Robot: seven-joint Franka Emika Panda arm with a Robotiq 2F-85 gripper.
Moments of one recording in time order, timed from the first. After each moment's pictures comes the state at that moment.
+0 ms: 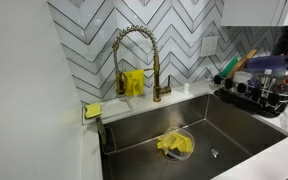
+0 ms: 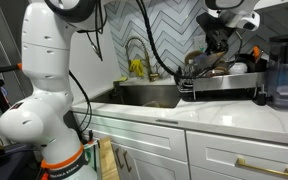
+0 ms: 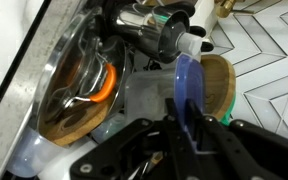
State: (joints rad) arm -0.22 0.36 -0.10 -1.43 0.85 1.65 -0.34
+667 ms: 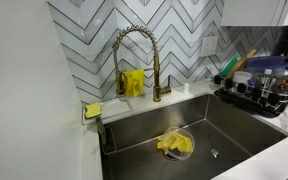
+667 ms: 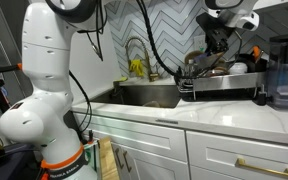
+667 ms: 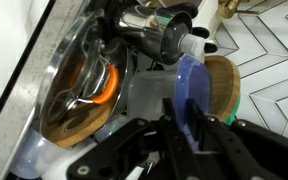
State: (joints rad) arm -0.22 0.37 -0.09 -1.42 0.83 1.65 -0.32
